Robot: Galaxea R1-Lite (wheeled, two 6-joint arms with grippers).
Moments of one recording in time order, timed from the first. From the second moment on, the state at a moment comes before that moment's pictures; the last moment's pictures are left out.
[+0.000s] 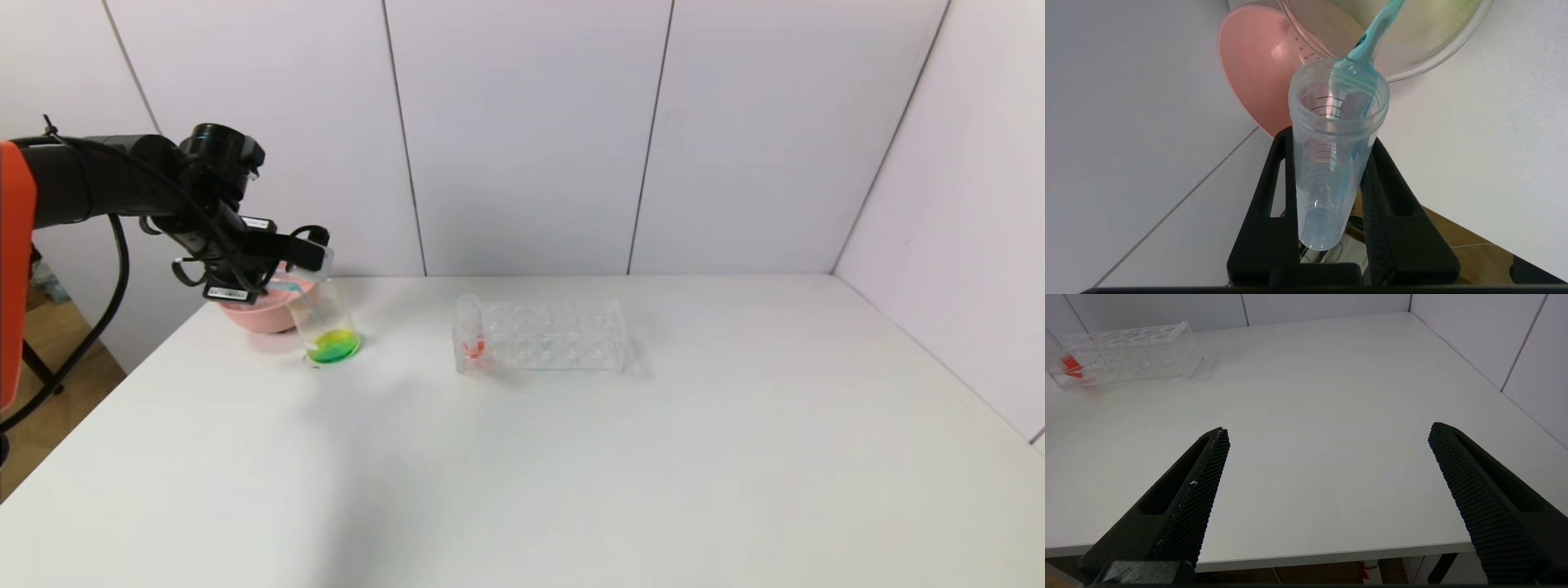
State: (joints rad) left arm 0.02 2.17 -2.00 0.65 0.18 1.61; right arm 0.00 0.00 0.00 0.00 -0.04 0.09
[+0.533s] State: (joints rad) left arm -0.01 2.16 -2.00 0.65 0.28 1.61; right arm 0.00 0.00 0.00 0.00 -0.04 0.09
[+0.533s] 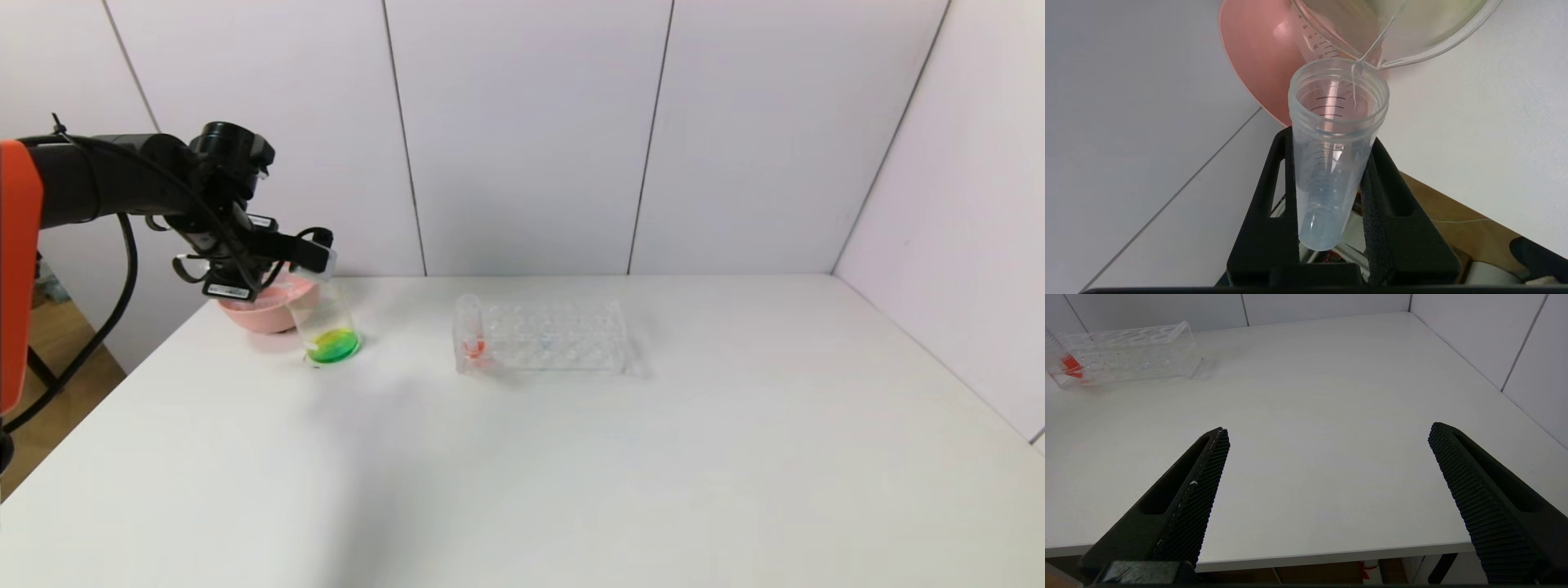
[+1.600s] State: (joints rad) left arm -0.02 2.09 -1.99 0.65 0.19 1.31; right arm 0.00 0.00 0.00 0.00 -0.04 0.09
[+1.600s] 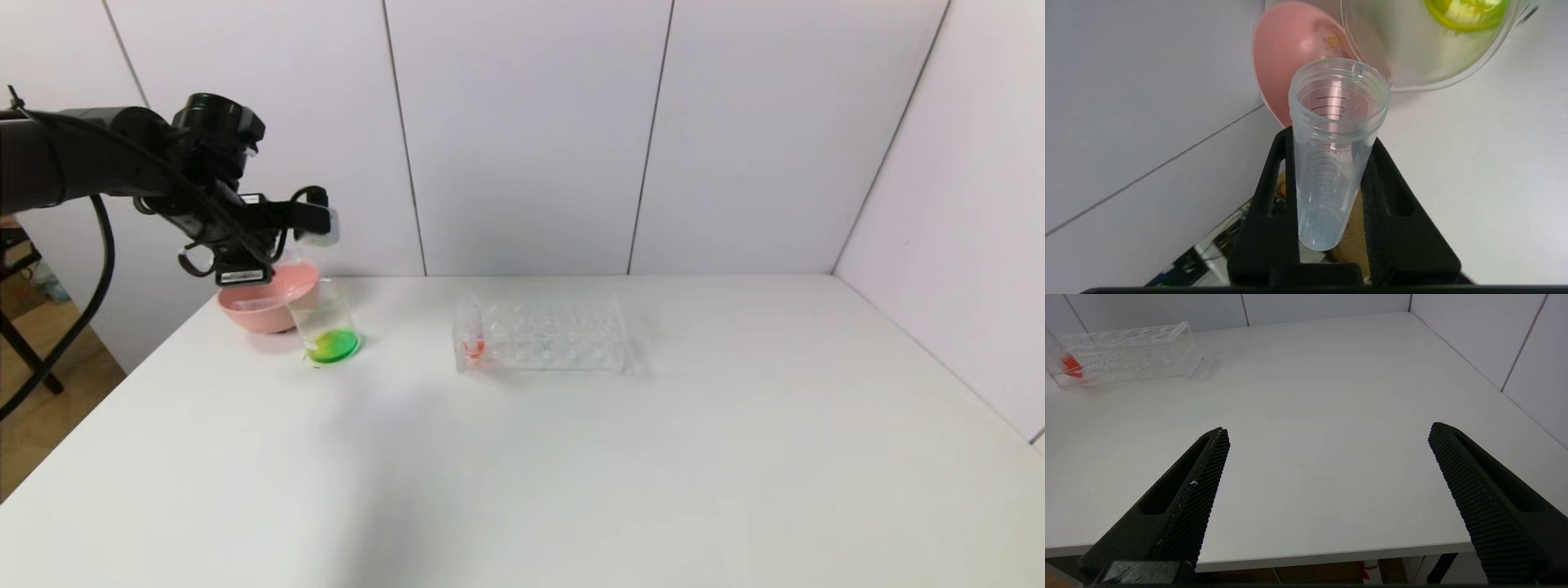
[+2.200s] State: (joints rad) left arm 0.15 2.04 -1.96 0.67 -0.53 0.84; right arm 0.00 0.00 0.00 0.00 -0.04 0.09
